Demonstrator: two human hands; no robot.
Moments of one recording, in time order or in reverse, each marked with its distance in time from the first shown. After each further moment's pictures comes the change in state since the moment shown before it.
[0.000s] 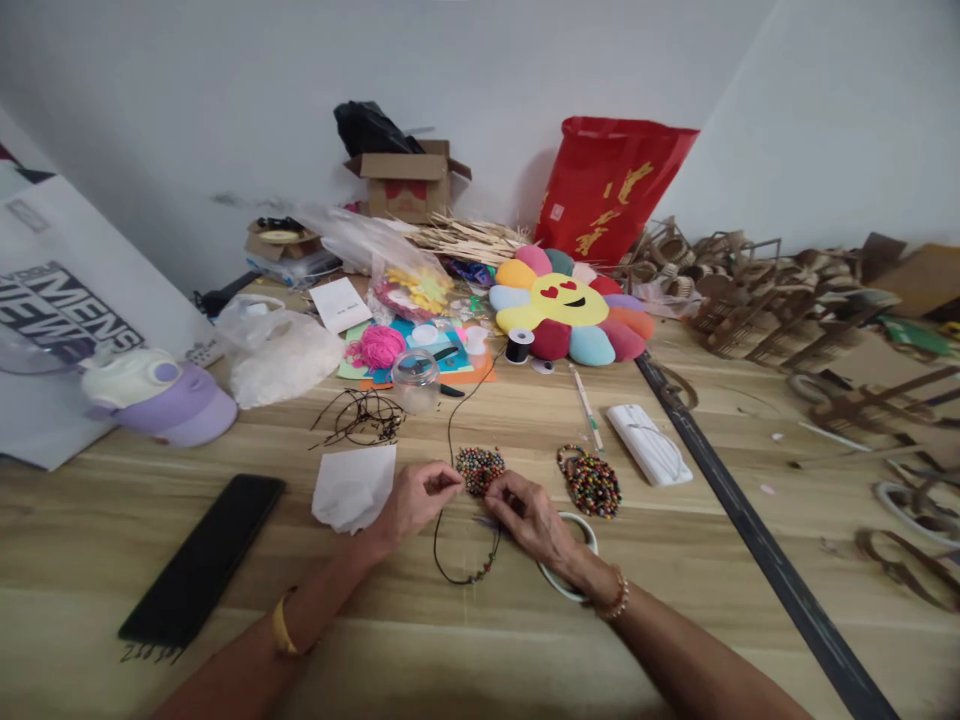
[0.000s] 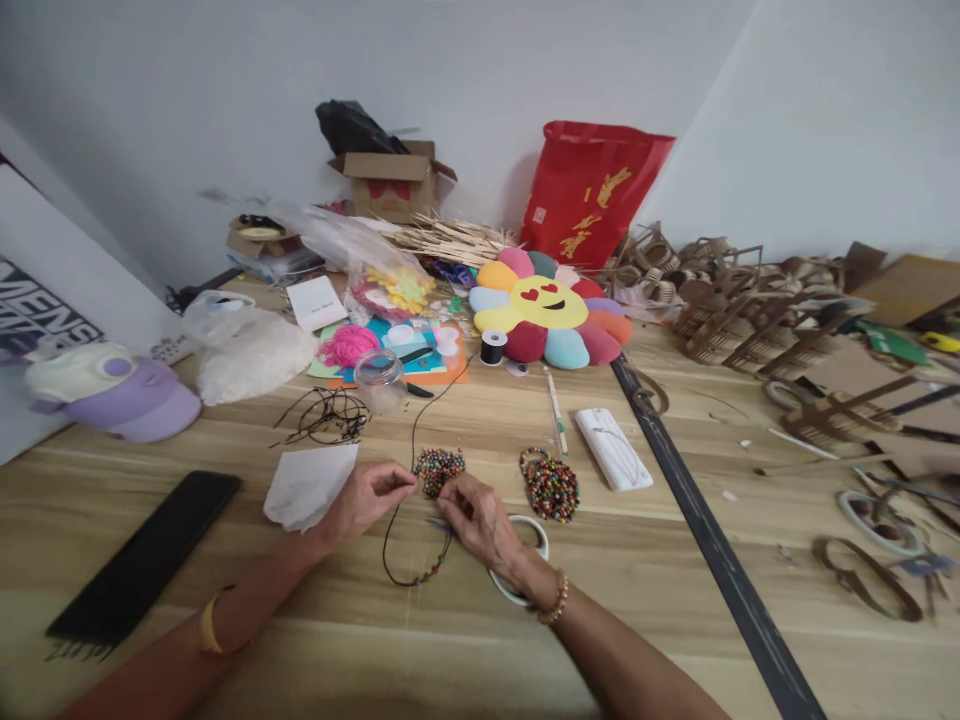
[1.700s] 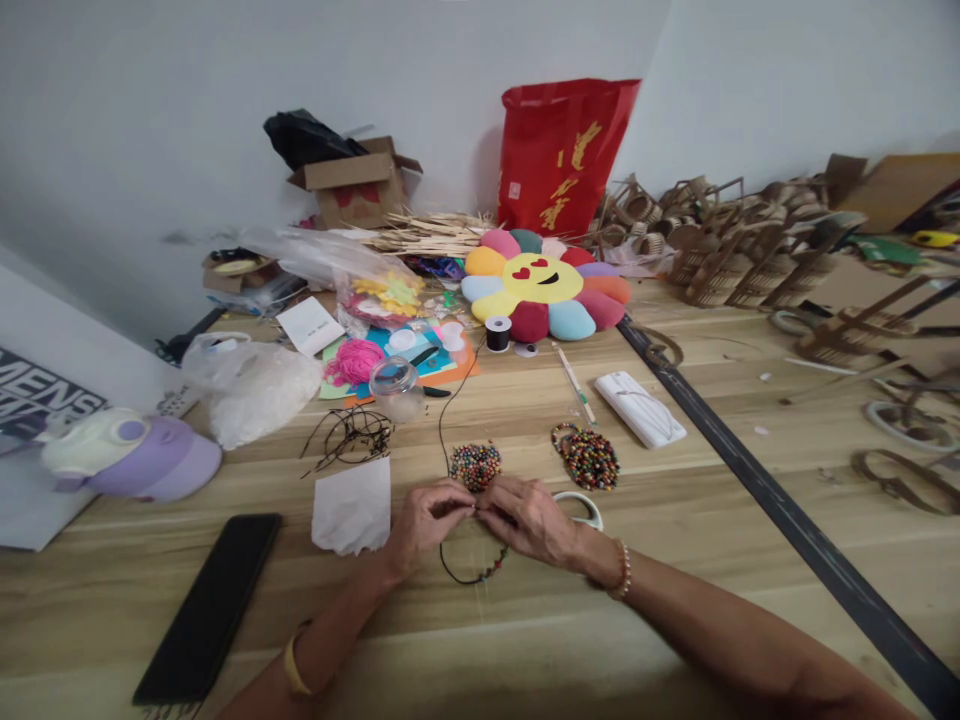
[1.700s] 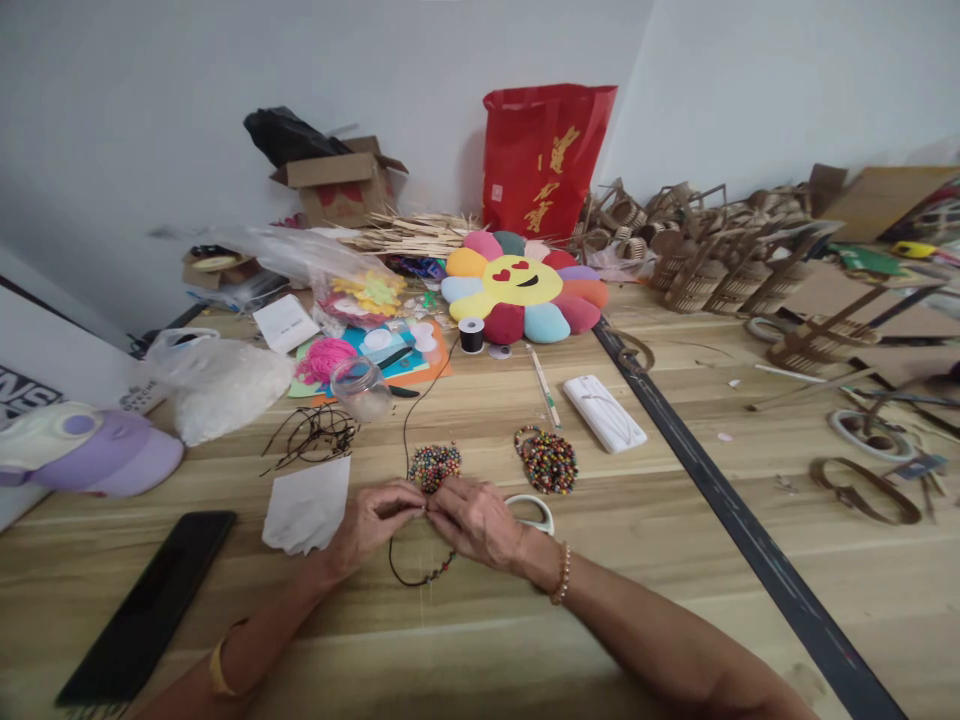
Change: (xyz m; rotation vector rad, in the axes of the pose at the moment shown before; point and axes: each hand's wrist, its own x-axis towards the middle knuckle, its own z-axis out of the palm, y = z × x) left_hand -0.006 0.007 0.009 -0.078 -0.147 0.138; right_hand -0.006 0.004 0.001 -0.394 0.000 -0.455
